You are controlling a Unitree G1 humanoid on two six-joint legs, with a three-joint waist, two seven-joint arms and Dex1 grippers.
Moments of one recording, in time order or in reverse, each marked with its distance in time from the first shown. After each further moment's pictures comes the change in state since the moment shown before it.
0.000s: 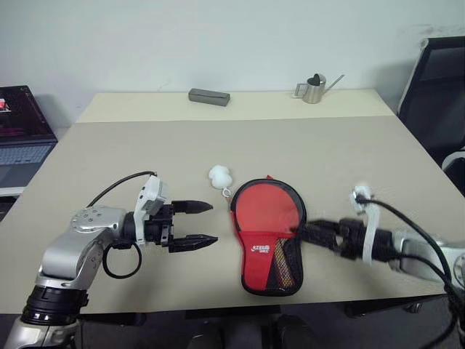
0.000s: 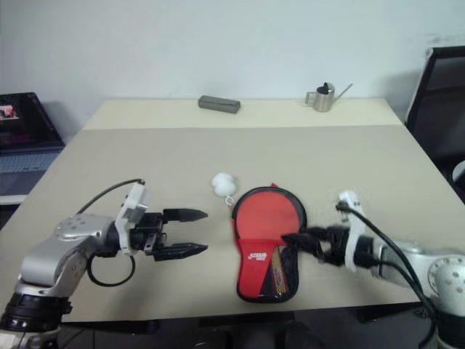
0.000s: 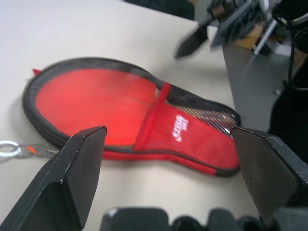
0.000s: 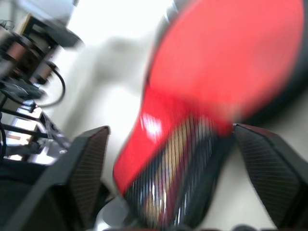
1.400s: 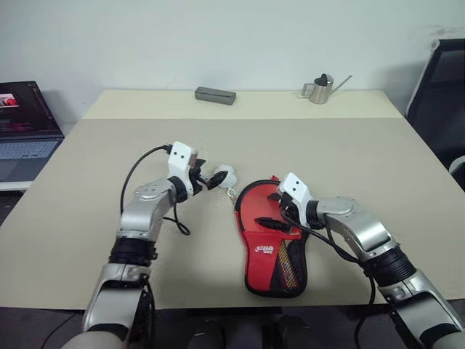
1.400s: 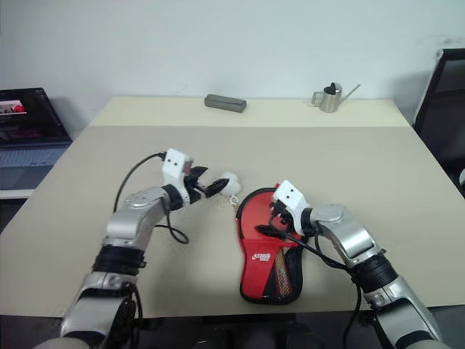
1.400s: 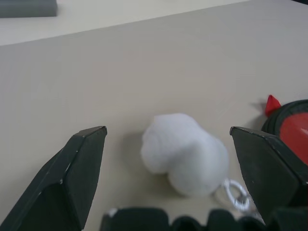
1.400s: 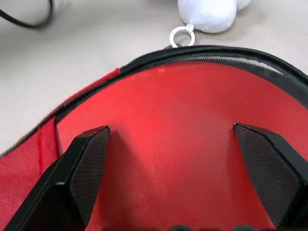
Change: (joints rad) left arm -0.417 -0.377 -0.064 0.563 0.375 -0.106 0.633; right arm -0.312 0.253 0.565 0.524 -1.265 -0.595 0.743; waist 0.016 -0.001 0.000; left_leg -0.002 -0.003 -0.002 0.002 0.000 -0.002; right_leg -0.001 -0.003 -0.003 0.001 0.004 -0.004
